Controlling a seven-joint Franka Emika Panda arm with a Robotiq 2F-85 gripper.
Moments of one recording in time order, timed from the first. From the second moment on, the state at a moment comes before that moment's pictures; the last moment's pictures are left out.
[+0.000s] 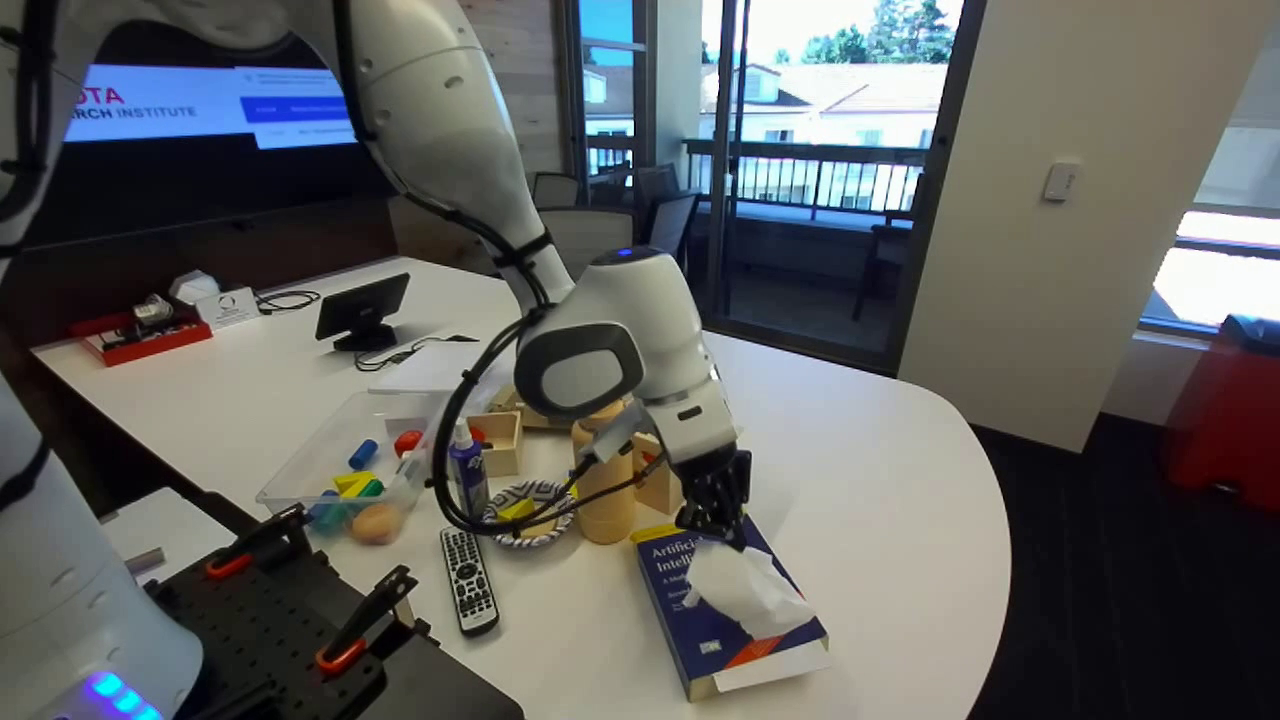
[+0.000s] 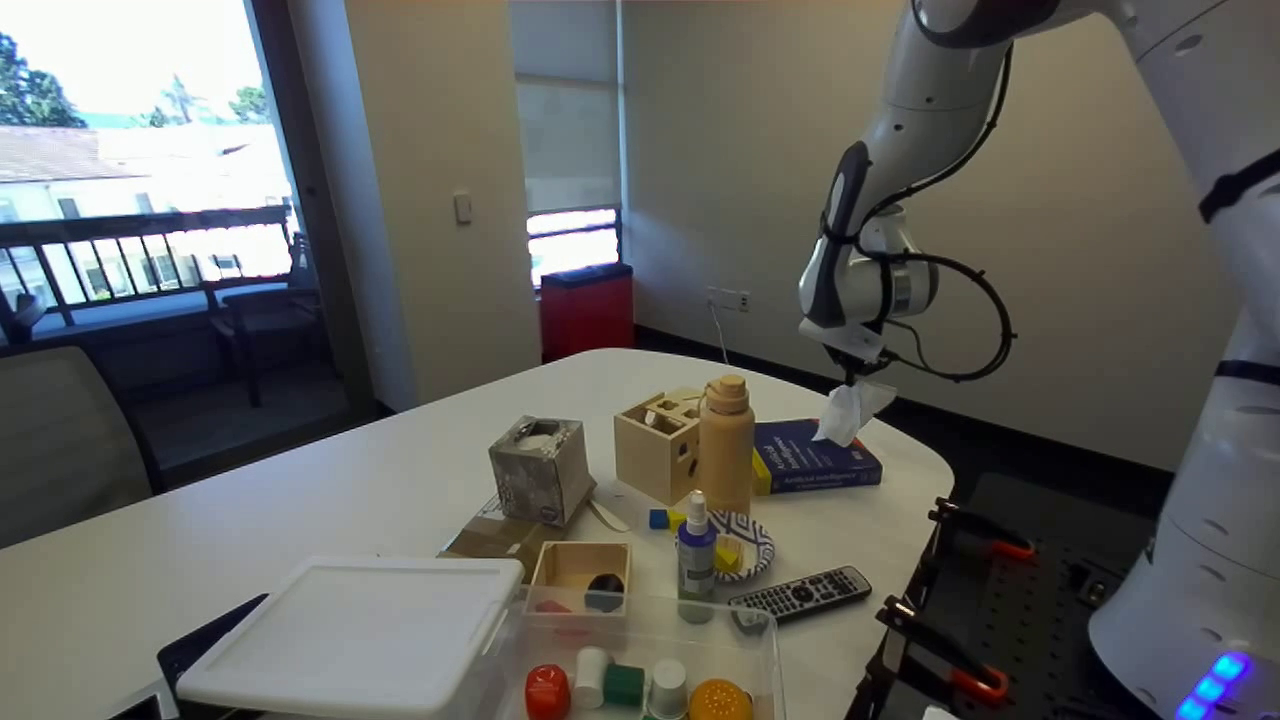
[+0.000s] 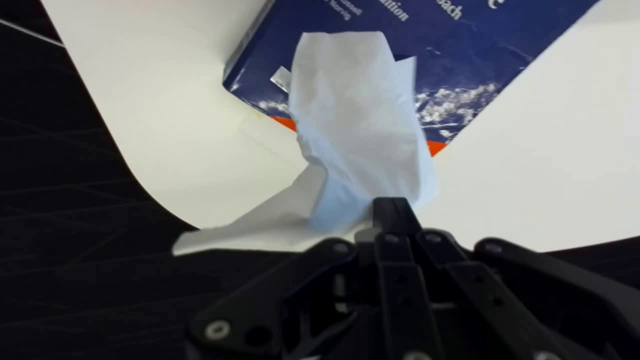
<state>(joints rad) -0.15 0.56 -0.50 -2.31 0.36 3.11 0.78</state>
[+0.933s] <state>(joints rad) 0.72 0.19 -0.96 -2.47 0.64 3.47 0.22</state>
